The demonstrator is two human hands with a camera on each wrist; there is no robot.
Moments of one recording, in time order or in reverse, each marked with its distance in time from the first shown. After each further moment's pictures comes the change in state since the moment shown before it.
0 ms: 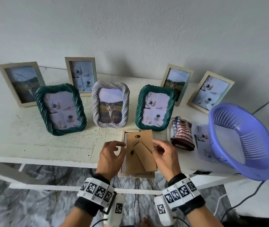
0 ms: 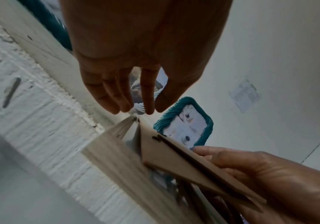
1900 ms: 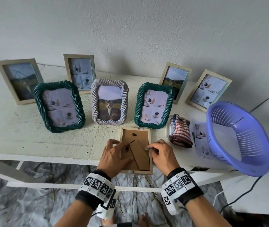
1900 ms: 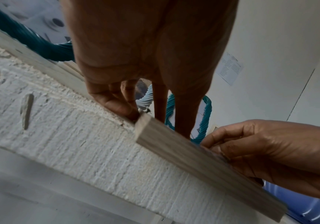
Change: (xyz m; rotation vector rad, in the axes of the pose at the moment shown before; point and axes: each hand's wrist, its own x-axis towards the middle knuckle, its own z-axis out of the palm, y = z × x) left_hand 0.000 -0.010 0.005 0.346 -0.244 0.088; right_hand 0.005 0.015 -0.001 -0.250 -0.214 -0.122
